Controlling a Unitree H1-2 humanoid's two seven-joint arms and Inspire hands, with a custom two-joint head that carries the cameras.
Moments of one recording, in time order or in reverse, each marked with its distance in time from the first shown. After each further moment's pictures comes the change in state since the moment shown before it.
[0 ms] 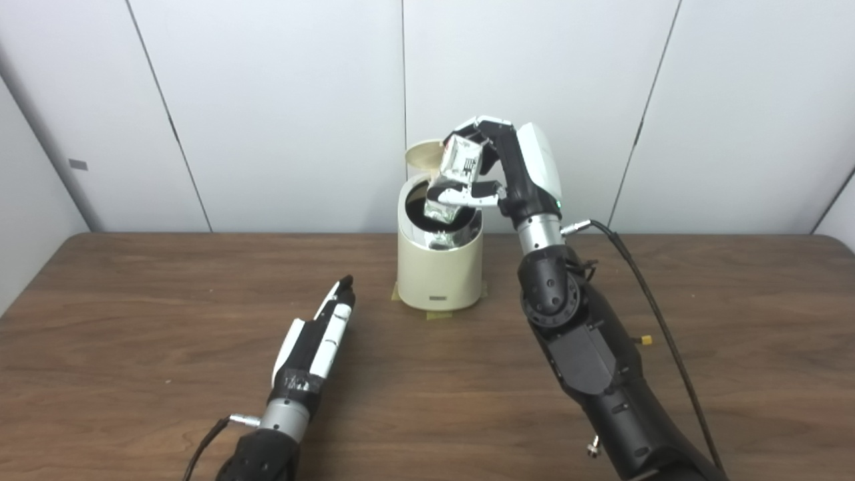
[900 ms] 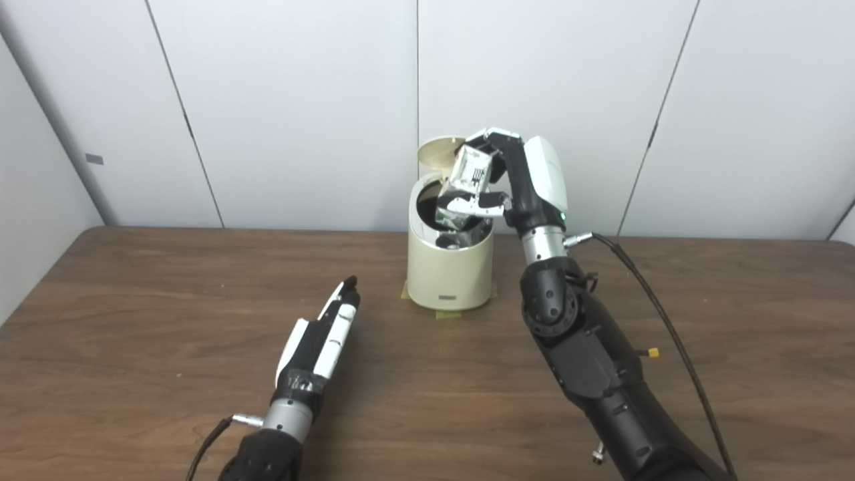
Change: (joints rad) left arm 0.019 0.001 0.011 -0.040 0.004 0.034 0.000; right arm -0.011 0.001 0.052 0.100 -0.052 -0.014 -0.085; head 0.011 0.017
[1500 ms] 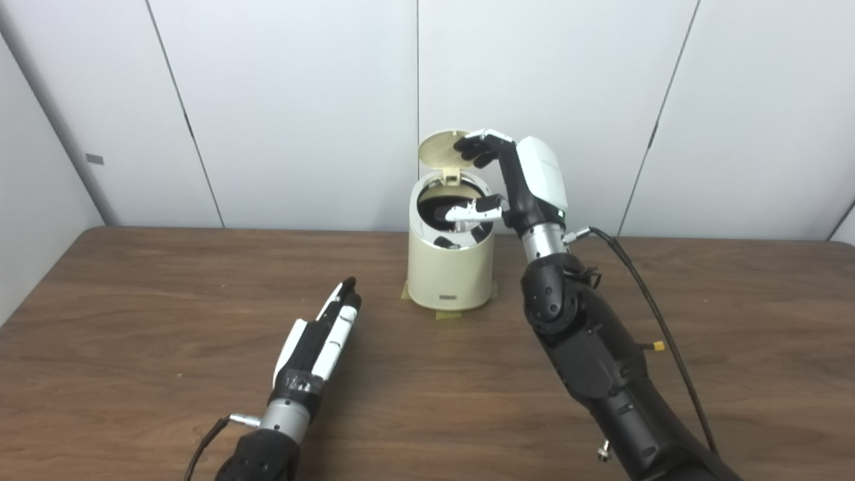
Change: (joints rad) left arm 0.001 0.014 -0.009 -0.005 0.013 0.003 -0.005; right arm -0.002 -0.018 0.014 -0.039 -0.021 0.061 0.050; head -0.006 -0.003
